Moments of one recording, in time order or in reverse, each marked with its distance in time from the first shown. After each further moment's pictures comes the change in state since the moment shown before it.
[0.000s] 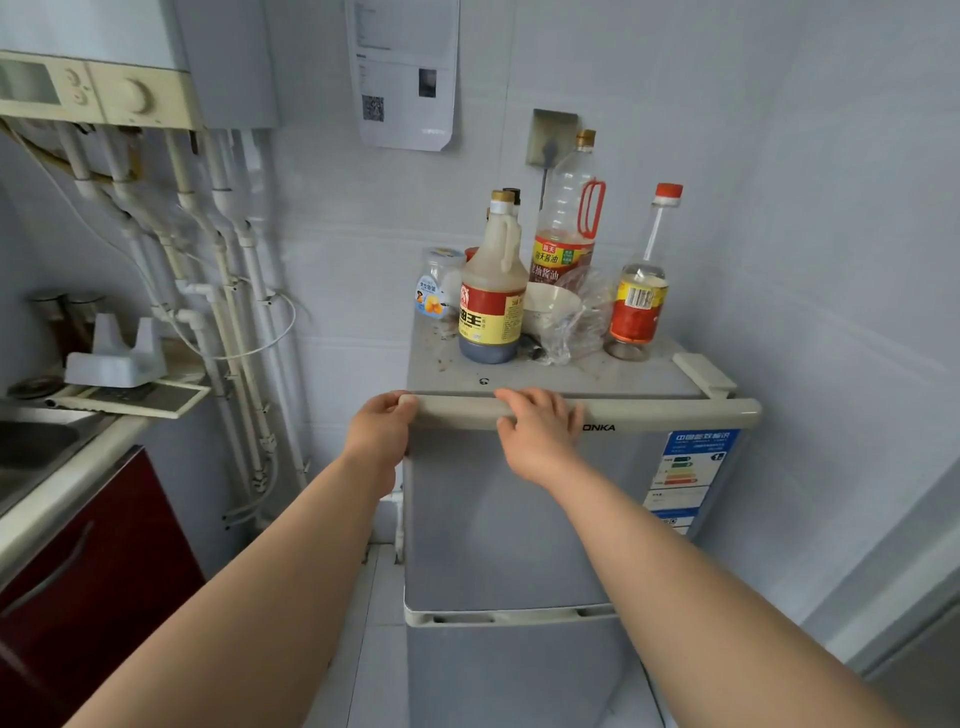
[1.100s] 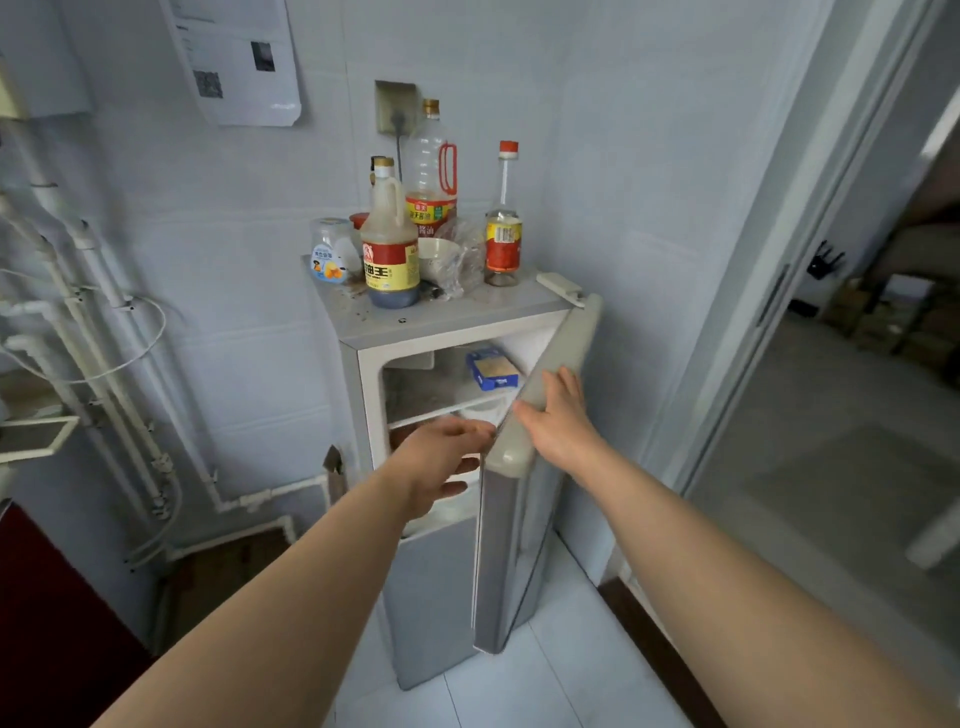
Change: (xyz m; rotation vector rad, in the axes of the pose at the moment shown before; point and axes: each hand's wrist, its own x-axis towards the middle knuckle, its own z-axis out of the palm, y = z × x) left_hand -0.144 -0.039 -0.011 0.289 -0.788 -0.130; right_hand -0.184 0.010 -0.039 0.371 0.148 0.378
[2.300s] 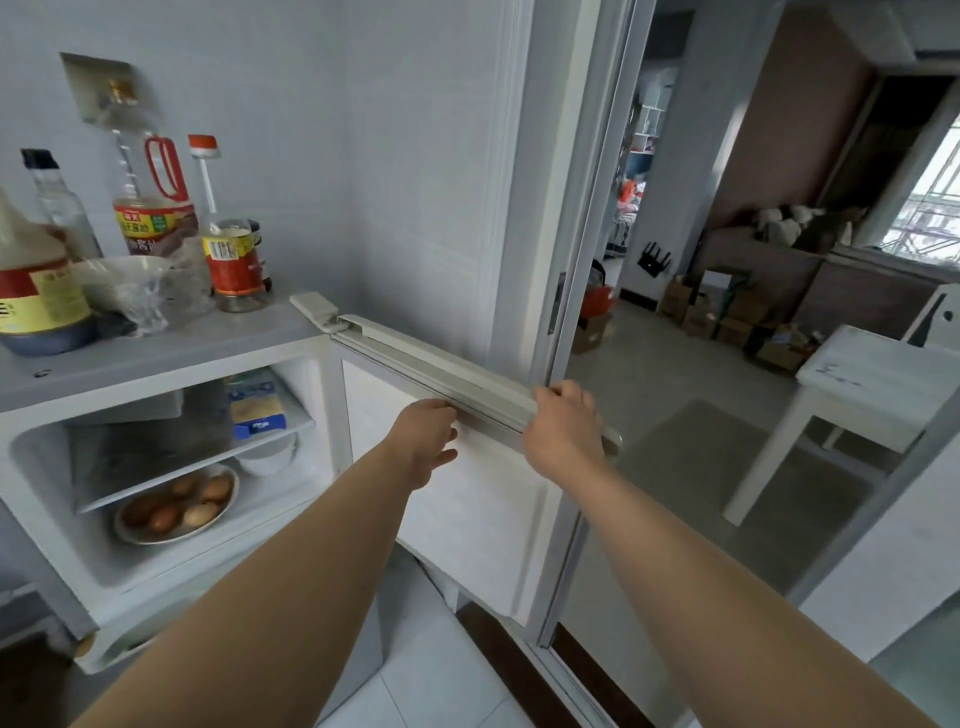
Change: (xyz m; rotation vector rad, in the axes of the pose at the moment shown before) left_hand 0.133 0.076 0.305 -0.100 -0.011 0.009; right_hand 0.028 0.200 -0.245 -0.566 0.248 0.201
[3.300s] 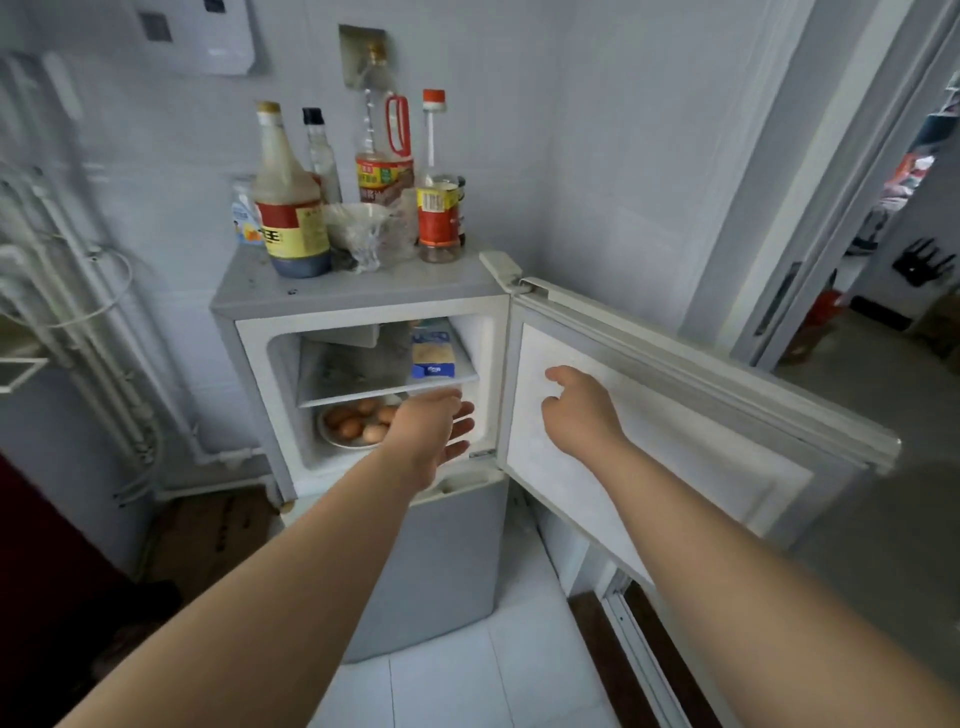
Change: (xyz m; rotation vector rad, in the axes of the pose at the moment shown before) left_hand -0.027 -0.032 -0.131 -0.282 0.382 -0.018; right_hand 0.016 -0.117 0.072 0.490 -0.309 -0.261
